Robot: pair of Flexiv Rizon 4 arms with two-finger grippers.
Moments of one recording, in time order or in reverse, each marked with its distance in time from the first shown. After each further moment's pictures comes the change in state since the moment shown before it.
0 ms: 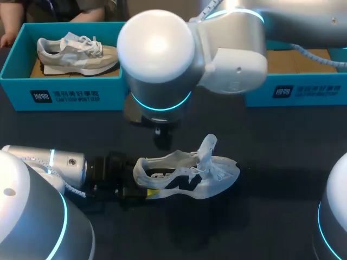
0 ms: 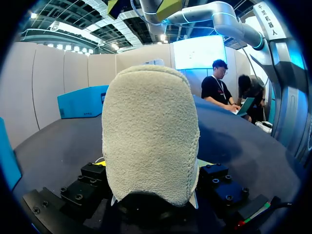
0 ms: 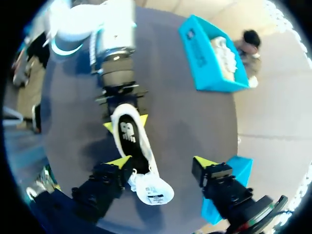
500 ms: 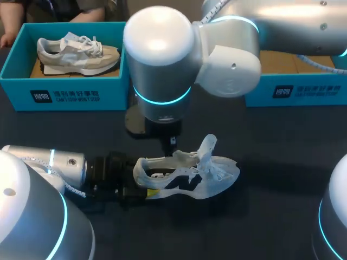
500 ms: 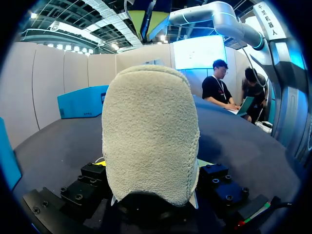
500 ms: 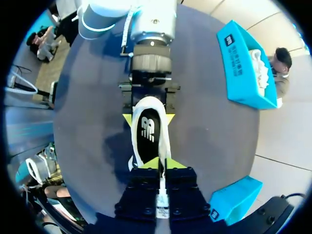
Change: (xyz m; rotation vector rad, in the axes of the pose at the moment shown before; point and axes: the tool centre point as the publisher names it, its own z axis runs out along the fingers) left arm 0.000 0.000 0.000 0.000 0.000 0.000; right arm 0.027 -0.002 0.036 -0.012 0.180 -0.174
